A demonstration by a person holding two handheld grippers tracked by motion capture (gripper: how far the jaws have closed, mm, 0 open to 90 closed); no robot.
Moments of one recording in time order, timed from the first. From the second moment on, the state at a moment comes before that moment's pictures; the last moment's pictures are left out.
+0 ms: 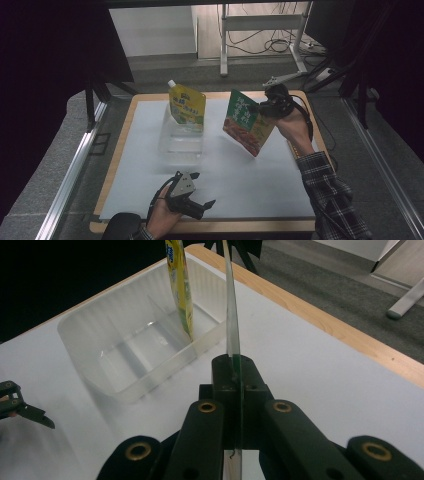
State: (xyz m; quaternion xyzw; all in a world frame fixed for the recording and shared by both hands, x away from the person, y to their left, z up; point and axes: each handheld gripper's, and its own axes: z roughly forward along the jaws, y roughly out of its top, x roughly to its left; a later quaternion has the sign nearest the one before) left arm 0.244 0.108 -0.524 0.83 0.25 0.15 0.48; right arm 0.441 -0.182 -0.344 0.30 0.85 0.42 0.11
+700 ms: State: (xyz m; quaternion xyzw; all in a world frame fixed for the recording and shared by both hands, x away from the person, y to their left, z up) left arm 0.244 0.107 -0.524 0.83 0.25 0.15 0.48; right arm 0.433 -0.158 -0.319 0.25 0.86 0.44 0.09
